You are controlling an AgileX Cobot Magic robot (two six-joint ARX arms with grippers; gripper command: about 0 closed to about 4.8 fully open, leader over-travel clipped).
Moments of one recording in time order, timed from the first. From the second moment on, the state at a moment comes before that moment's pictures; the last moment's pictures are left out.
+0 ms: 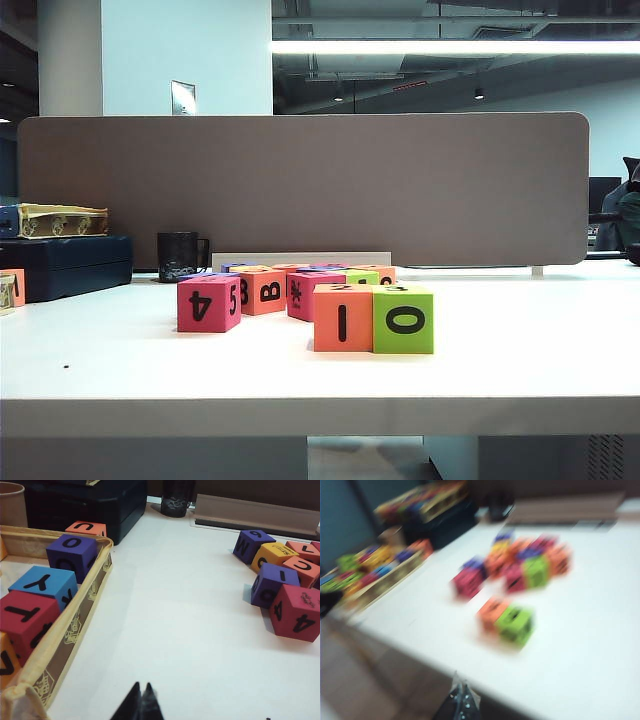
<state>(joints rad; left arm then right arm) 0.02 0.00 0.01 -0.18 0.00 -0.09 0.00 0.02 0.62 -0.82 -0.63 0.10</state>
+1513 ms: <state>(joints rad) 0.02 0.00 0.01 -0.18 0.00 -0.09 -0.02 0.01 0.00 -0.11 -0.12 0.10</state>
